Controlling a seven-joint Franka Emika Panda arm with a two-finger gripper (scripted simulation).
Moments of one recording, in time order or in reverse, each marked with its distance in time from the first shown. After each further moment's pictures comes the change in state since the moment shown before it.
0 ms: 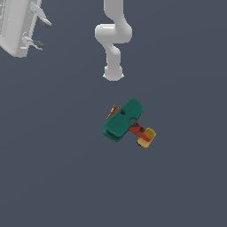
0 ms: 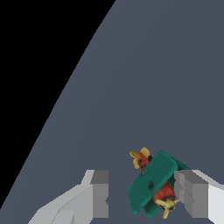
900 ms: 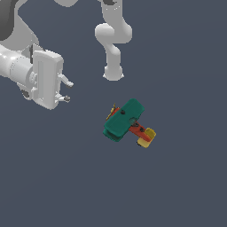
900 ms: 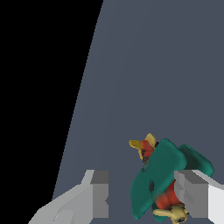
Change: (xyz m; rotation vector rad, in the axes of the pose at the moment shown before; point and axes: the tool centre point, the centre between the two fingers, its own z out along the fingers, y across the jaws) arm -0.030 0.108 0.119 0.200 -0.130 0.167
